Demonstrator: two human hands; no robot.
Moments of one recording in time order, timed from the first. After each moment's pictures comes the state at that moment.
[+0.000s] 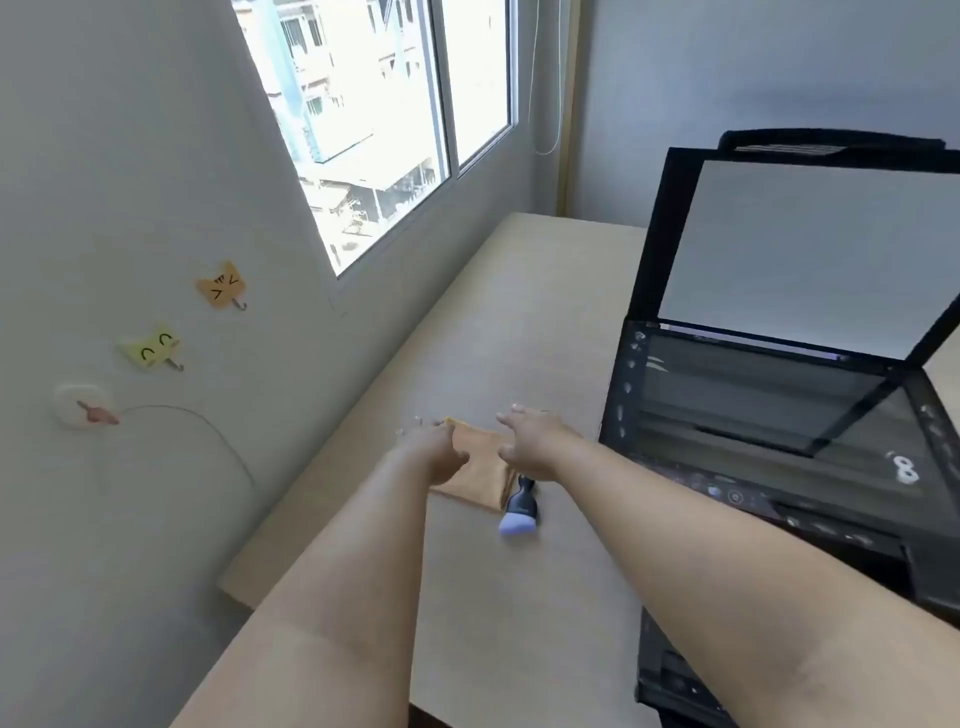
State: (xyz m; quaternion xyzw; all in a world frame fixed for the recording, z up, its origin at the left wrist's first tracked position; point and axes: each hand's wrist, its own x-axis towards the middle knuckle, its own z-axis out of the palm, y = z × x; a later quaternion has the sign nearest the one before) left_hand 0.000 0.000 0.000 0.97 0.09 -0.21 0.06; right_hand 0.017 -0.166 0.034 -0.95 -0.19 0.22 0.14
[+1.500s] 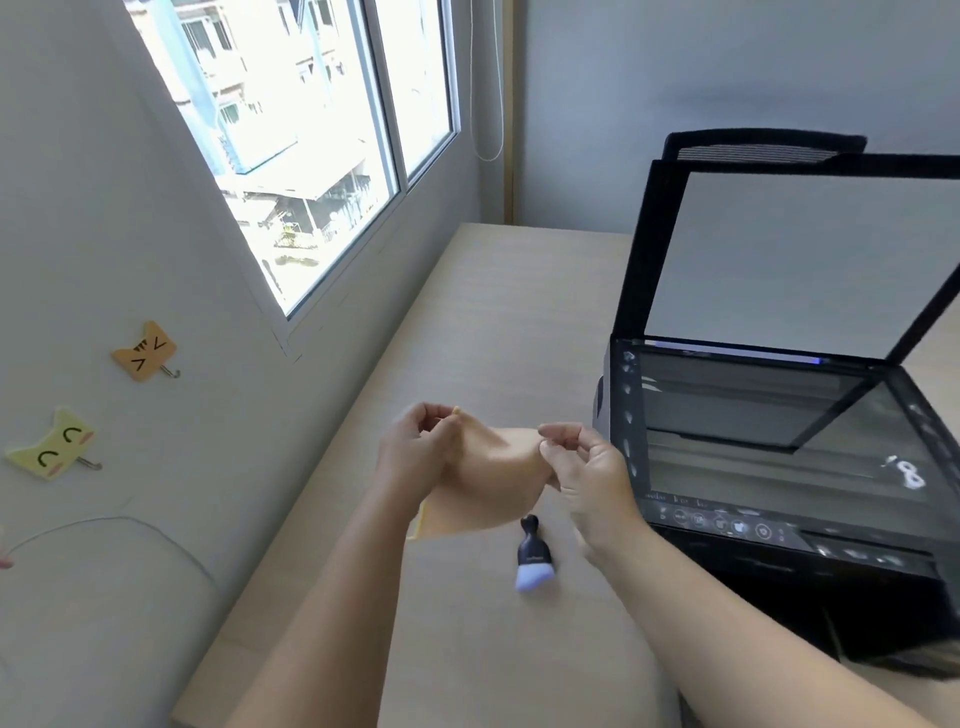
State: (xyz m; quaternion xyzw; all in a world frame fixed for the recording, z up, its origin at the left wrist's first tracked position) left_hand 0.027 0.009 0.042 0.79 0.15 0.03 0.59; right_hand -0.005 -0.172 0.039 -0.61 0.12 0.01 0.78
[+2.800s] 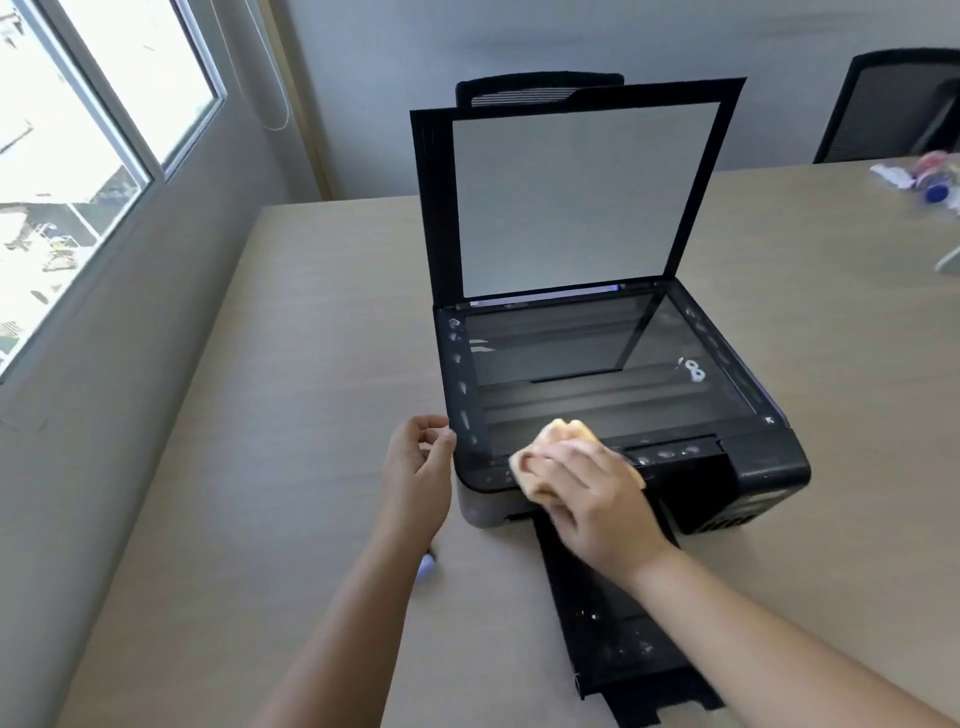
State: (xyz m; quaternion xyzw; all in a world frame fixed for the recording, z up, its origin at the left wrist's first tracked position) left_hand 0.013 -0.143 0.008 0.78 0.02 -0.06 0.62; right_hand -0.072 -0.330 -0.005 -0.95 -0.11 -0.23 0.16
